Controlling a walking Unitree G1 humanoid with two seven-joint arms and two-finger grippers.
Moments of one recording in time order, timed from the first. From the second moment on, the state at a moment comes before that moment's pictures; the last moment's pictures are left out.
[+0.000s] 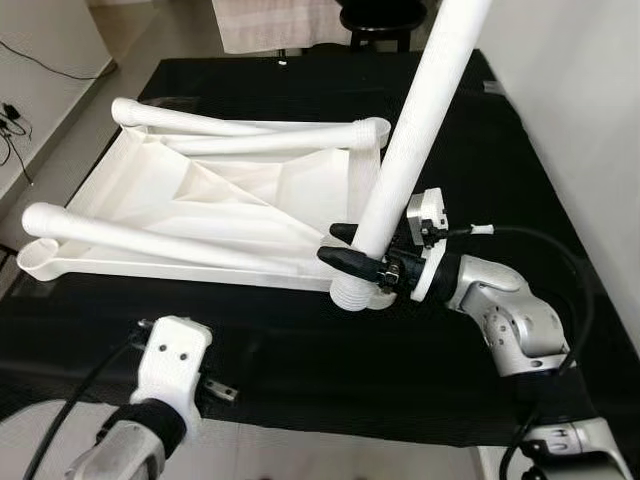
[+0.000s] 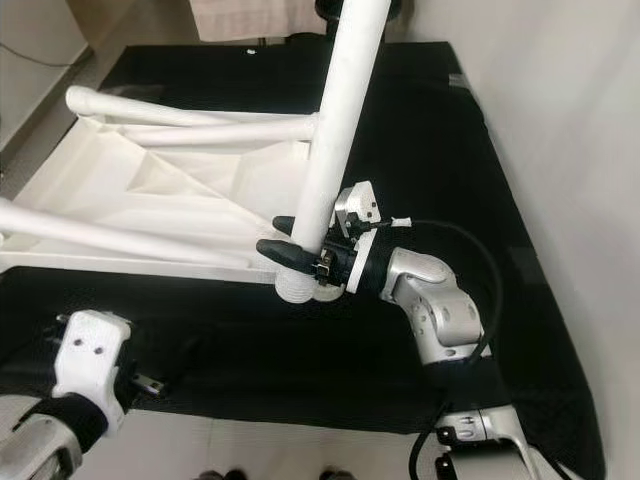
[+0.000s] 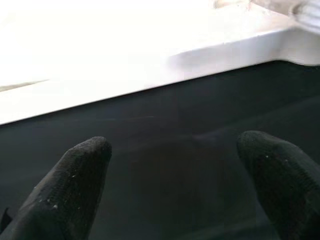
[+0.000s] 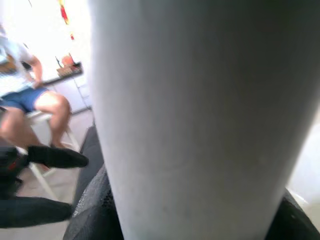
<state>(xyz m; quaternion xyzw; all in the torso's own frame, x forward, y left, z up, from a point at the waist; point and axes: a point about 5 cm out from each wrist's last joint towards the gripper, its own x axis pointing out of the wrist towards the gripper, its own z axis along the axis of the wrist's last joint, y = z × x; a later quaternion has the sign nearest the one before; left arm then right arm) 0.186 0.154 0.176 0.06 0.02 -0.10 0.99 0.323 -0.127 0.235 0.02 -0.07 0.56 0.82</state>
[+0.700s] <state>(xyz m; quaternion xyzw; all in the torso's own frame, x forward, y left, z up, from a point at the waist) 0.176 0.157 0.175 0.11 0.00 -0.05 0.99 0.302 -0.095 0.251 -0.01 -0.13 0.58 0.80</state>
